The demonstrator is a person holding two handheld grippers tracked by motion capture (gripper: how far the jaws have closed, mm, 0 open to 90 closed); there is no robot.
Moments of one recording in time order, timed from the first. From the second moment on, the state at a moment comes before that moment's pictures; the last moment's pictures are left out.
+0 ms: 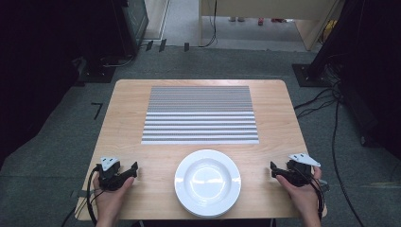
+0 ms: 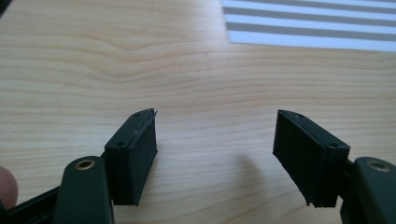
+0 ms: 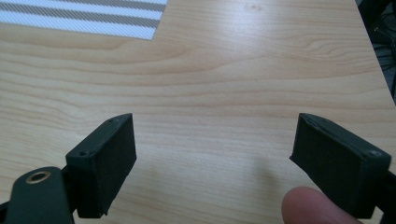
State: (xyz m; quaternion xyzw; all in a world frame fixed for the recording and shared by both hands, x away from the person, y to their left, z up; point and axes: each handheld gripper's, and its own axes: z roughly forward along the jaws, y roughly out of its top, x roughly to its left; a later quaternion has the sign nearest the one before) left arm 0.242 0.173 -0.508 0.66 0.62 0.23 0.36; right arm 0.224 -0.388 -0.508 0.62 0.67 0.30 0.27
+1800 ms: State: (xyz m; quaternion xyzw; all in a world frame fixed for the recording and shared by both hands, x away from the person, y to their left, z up) left arm 0.219 0.102 -0.487 0.71 0.51 0.10 0.47; right arm 0.203 -0.306 -0.488 0.53 0.70 0.43 0.21
